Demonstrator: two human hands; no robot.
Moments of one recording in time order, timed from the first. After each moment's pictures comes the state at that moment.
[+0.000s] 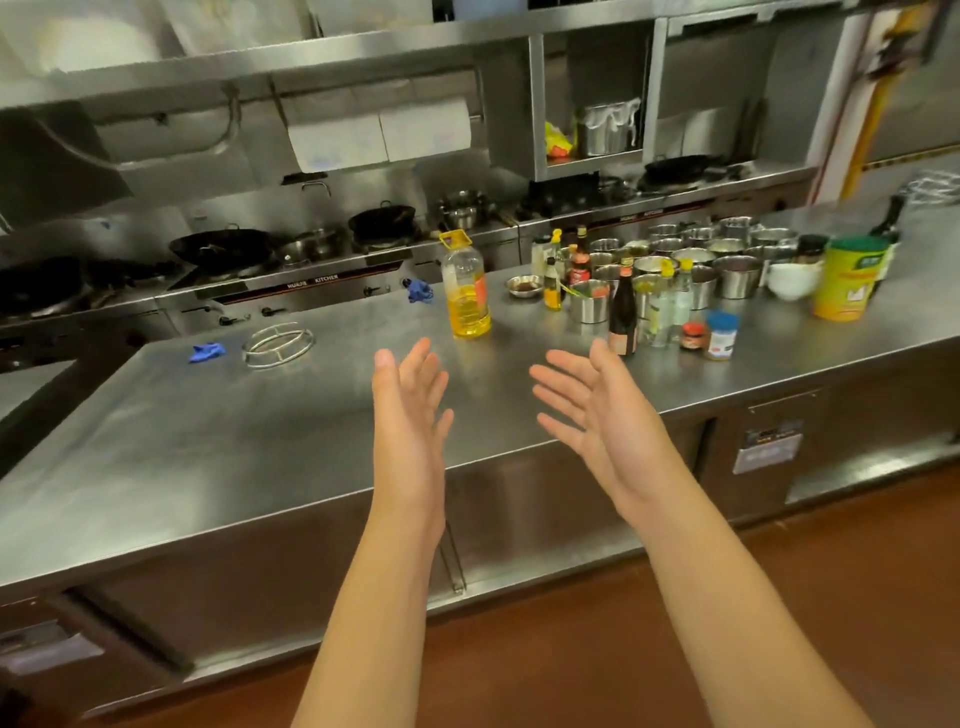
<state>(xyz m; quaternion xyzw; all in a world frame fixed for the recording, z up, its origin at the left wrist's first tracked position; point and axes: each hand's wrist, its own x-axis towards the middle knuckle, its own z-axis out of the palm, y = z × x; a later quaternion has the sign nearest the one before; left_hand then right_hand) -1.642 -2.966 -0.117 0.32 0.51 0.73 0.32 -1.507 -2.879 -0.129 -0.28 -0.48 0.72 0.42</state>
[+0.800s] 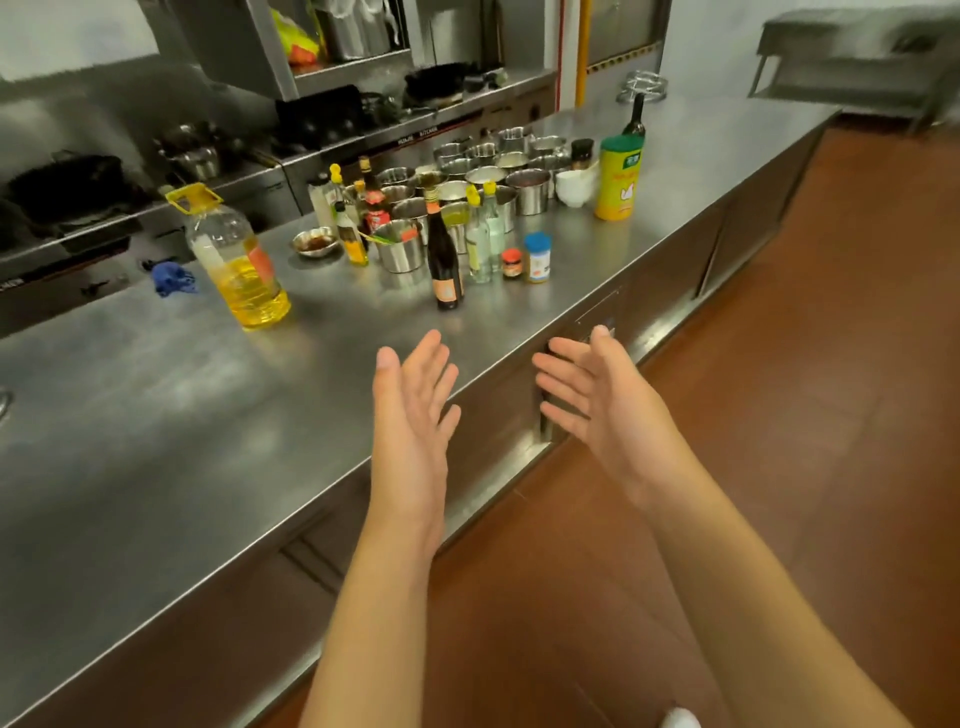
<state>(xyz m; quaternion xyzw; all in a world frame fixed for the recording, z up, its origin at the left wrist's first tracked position) -1.623 -2.807 -0.183 0.40 0.45 0.58 0.55 -1.459 -2.790 -0.182 -0.46 -0.34 0.62 0.53</state>
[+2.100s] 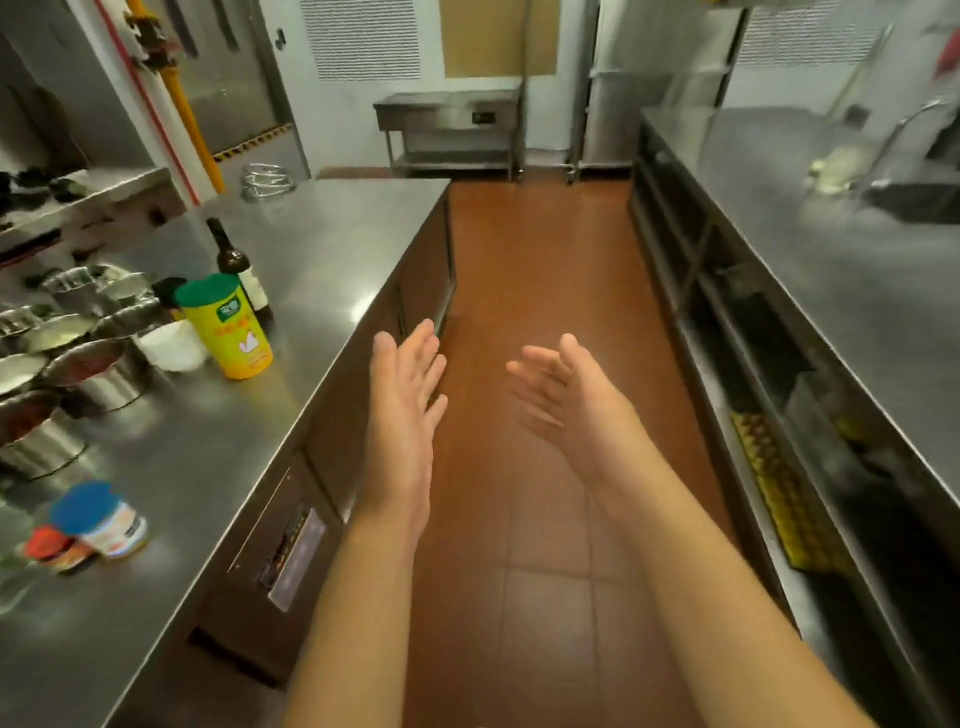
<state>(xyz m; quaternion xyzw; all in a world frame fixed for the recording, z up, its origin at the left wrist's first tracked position) -1.099 -2.459 -0.172 0.56 0.26 0.38 0.70 -0.979 -2.549 -0.175 -0.57 -0.19 0.38 0.70</state>
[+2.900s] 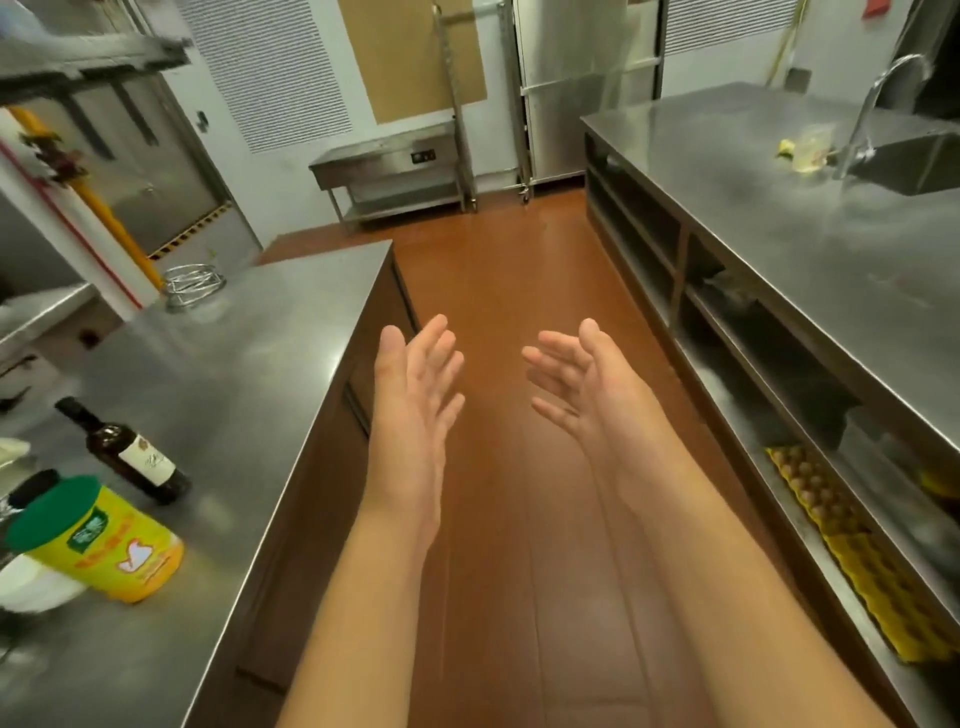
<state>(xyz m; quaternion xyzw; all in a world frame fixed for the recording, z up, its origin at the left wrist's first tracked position) -0.800 -2.292 -0.130 0.64 0.22 0.31 0.67 -0.683 -2.387 -0.161 -0.55 -0.18 0.30 0.76</state>
